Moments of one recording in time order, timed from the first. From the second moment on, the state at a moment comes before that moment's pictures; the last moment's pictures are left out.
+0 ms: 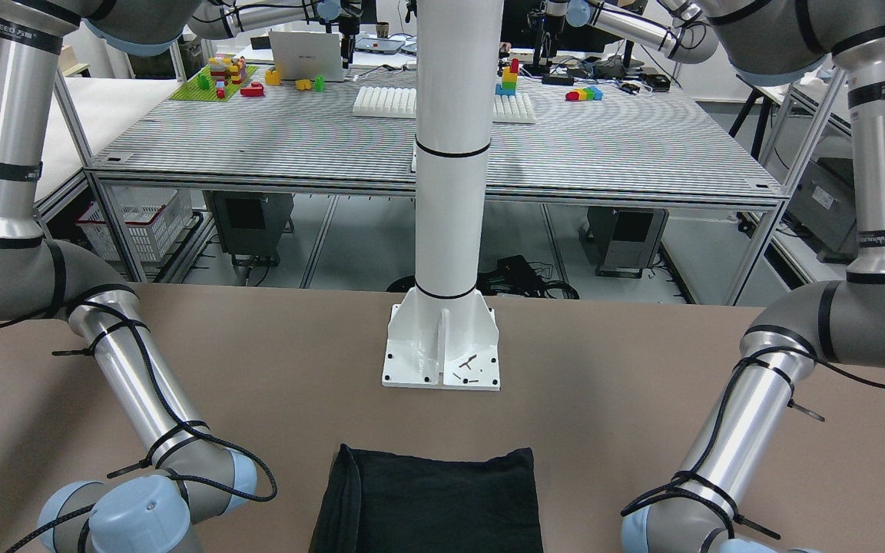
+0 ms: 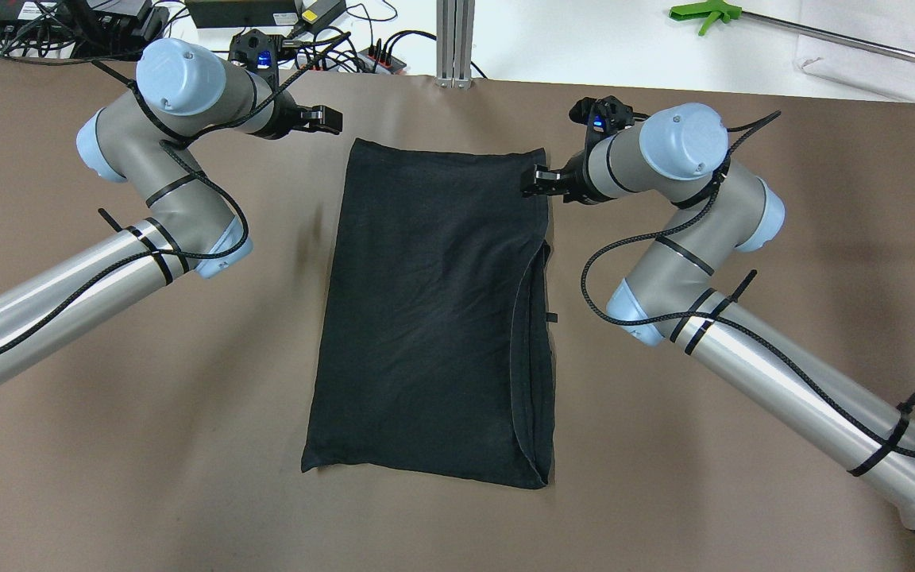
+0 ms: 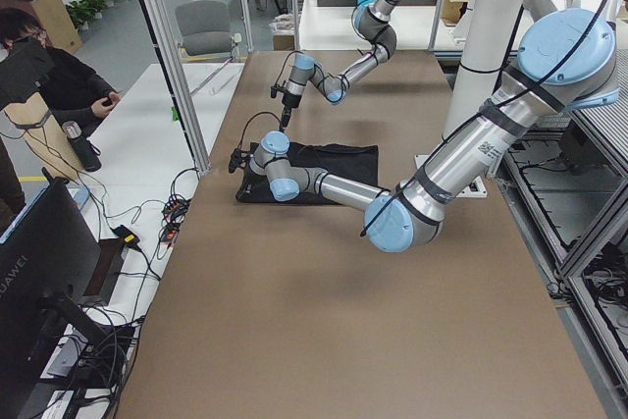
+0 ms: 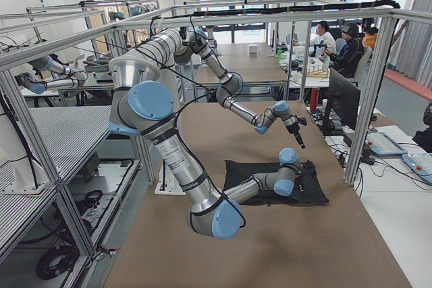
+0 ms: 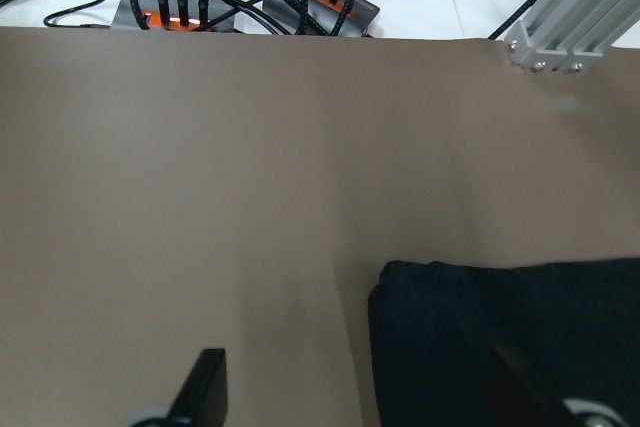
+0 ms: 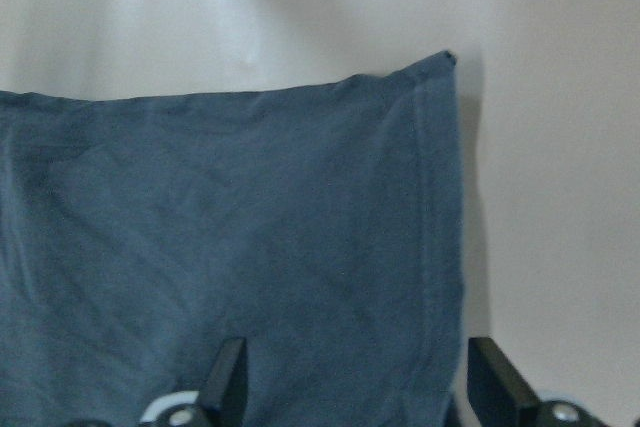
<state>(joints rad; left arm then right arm) -0.93 -2.40 -1.02 -2.41 -1.83 -1.02 0.86 -0.85 1.22 -0.81 1.94 1.13</state>
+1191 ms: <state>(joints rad) -0.93 -2.39 -1.04 -2.40 -1.83 -1.02 0.63 -0.86 1.31 -0.87 1.77 1.49</state>
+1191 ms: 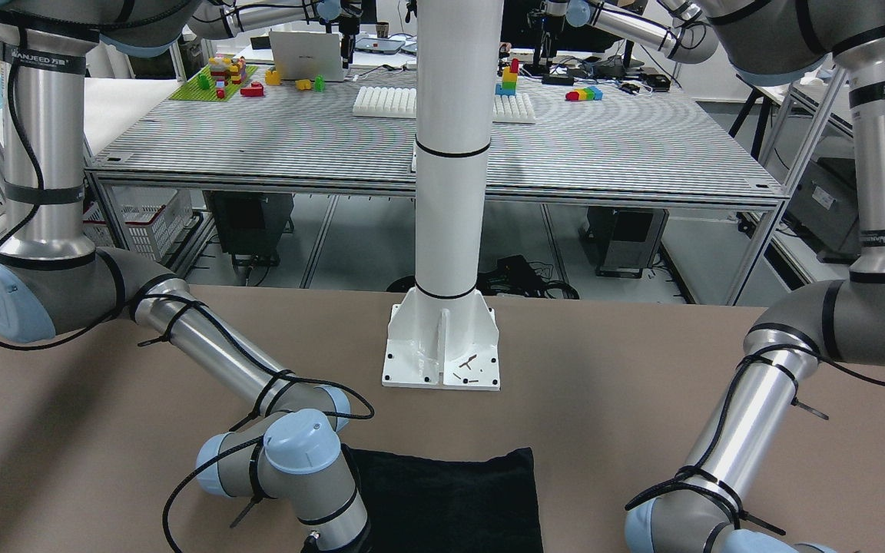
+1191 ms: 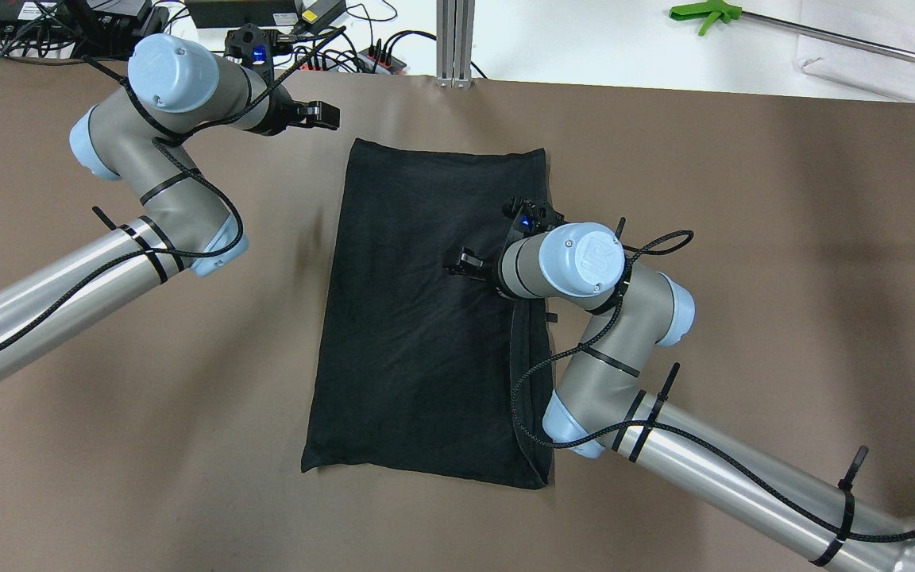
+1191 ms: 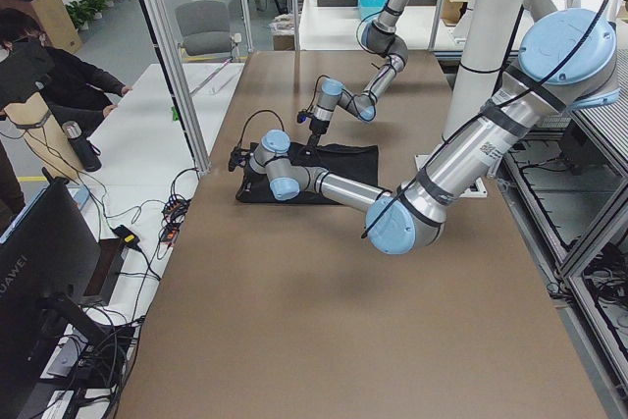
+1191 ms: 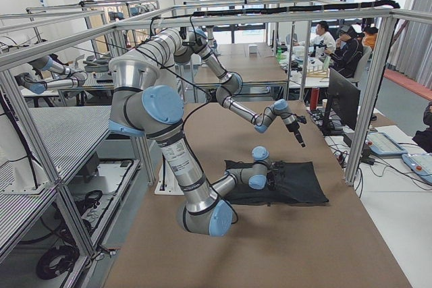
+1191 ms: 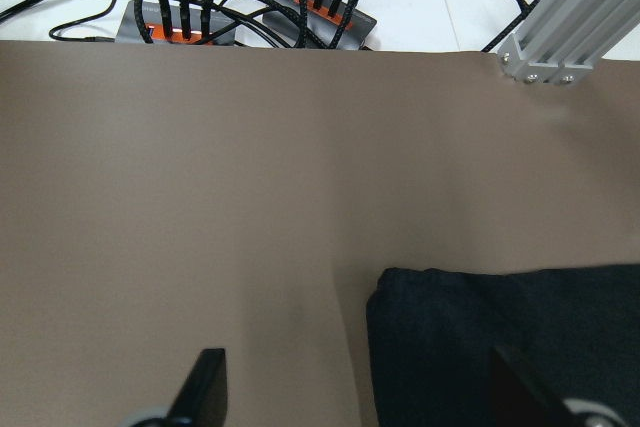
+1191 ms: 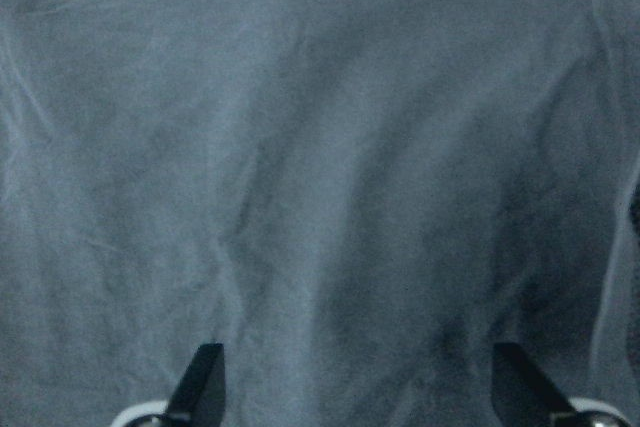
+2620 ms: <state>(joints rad) -0.93 -2.39 -1.05 -2.40 -1.83 -1.04 0.66 -1.07 1.68 -1.04 1.87 1.44</state>
